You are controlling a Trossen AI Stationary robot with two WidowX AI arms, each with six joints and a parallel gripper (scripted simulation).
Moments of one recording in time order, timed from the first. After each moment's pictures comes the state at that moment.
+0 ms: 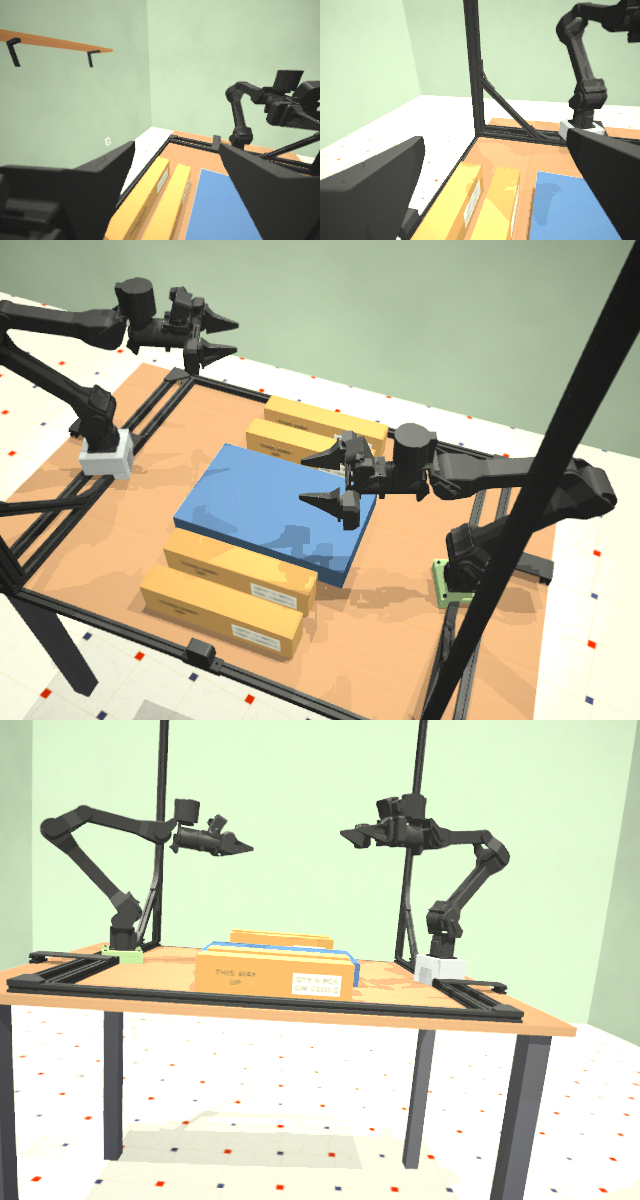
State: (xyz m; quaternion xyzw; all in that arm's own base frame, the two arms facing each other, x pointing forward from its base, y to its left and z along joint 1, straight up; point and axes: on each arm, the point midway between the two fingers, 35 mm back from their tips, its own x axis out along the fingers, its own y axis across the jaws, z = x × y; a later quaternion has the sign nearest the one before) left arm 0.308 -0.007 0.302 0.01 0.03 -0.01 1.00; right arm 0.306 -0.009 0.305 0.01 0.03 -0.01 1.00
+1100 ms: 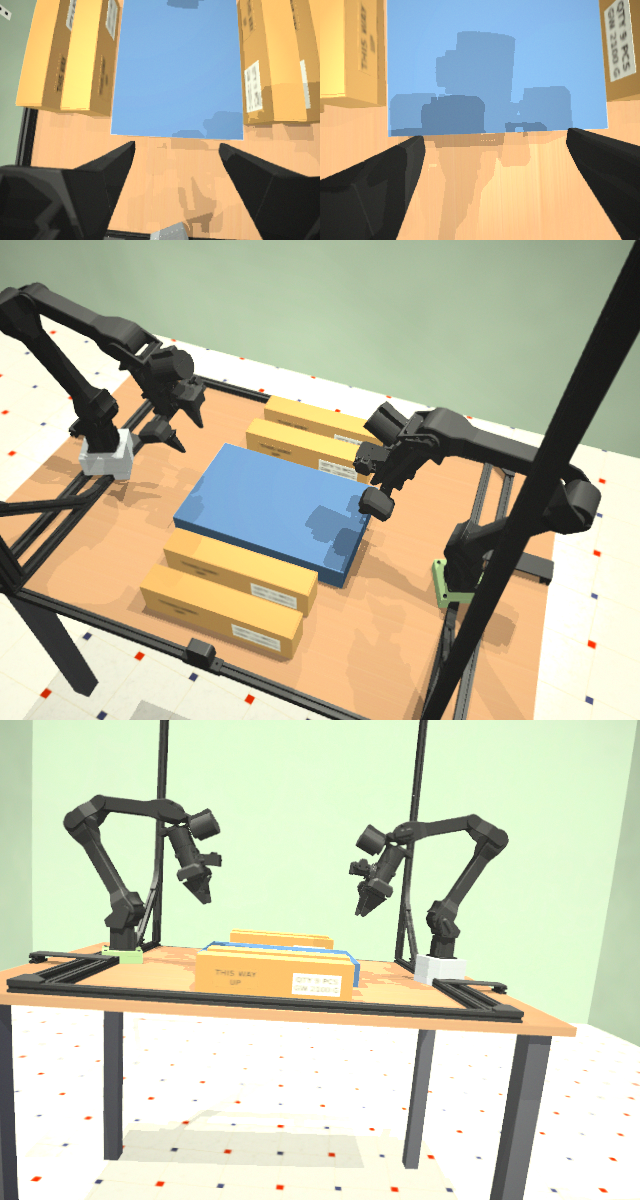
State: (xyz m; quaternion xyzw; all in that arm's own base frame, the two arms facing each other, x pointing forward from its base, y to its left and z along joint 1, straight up) left arm 0.217 -0.092 0.128 0.12 0.53 -0.17 0.82; right arm 0.192 -0.098 0.172 0.10 0.53 -0.15 0.83
